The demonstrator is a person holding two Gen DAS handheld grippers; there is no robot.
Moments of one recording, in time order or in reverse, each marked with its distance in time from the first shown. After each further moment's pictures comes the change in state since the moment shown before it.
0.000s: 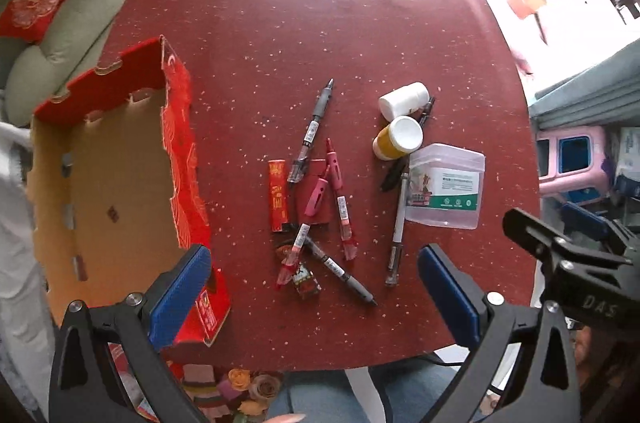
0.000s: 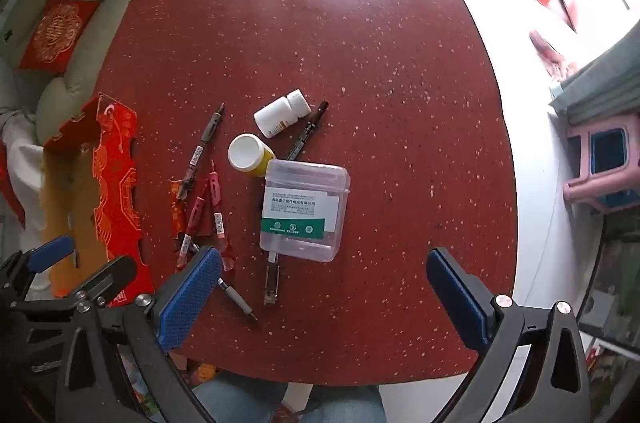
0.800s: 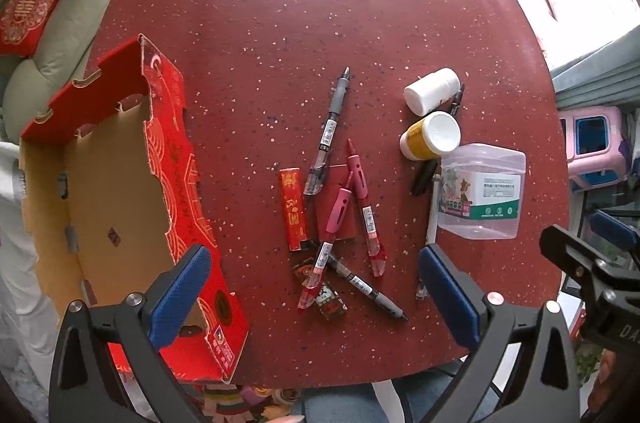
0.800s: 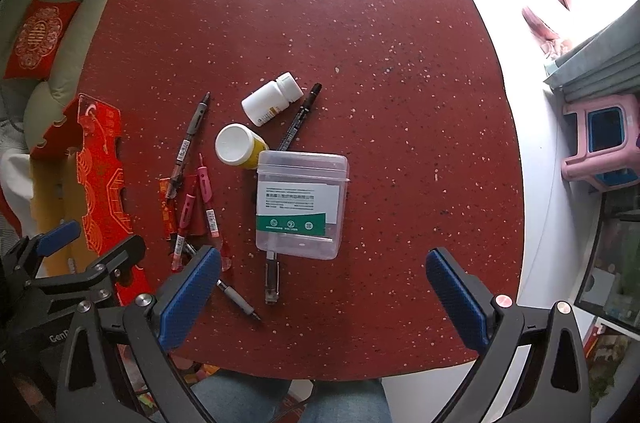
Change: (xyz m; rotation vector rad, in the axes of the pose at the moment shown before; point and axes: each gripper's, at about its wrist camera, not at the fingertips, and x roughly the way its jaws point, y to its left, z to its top) left arm 0.039 0.003 0.021 0.041 0.067 0.065; right arm 0.016 -0.002 0.008 0.050 0.012 0.026
